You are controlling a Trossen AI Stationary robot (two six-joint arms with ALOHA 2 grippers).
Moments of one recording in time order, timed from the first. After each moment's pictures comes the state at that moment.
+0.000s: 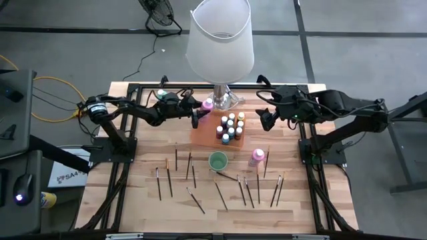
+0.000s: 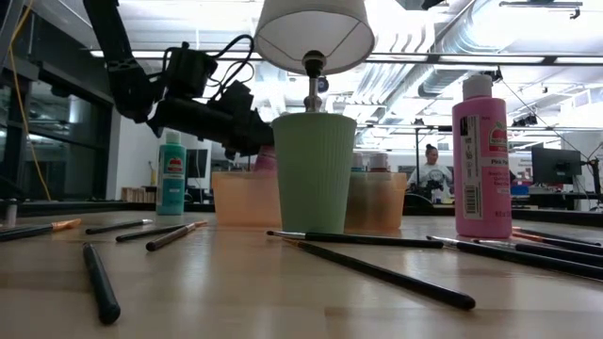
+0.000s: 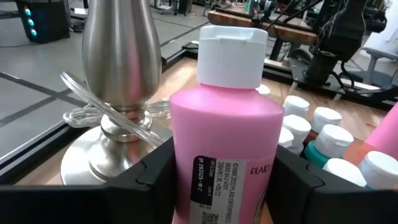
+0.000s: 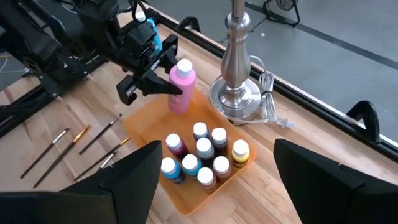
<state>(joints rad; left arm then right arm) 0.49 1.66 0.58 0.96 0.22 -0.11 0.09 1.23 1.57 -1.15 0.55 0.76</state>
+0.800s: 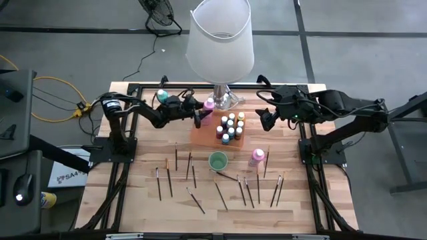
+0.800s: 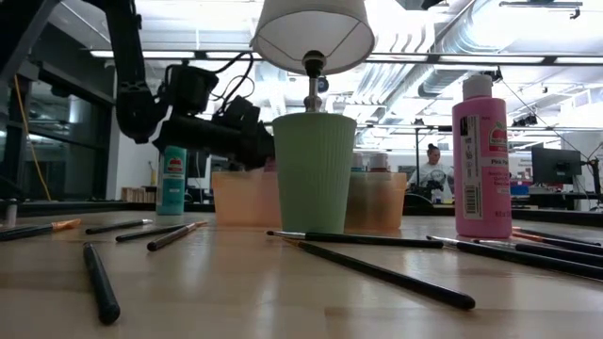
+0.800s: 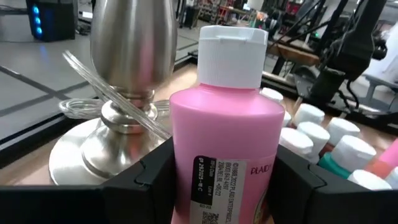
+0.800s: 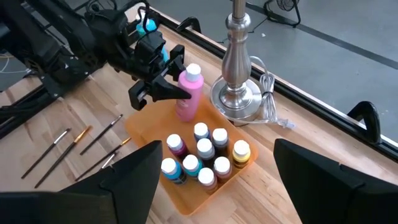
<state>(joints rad) 0.48 1.83 0.58 1.20 0.19 -0.21 0.09 1.23 1.57 -1.14 0.55 0.76</state>
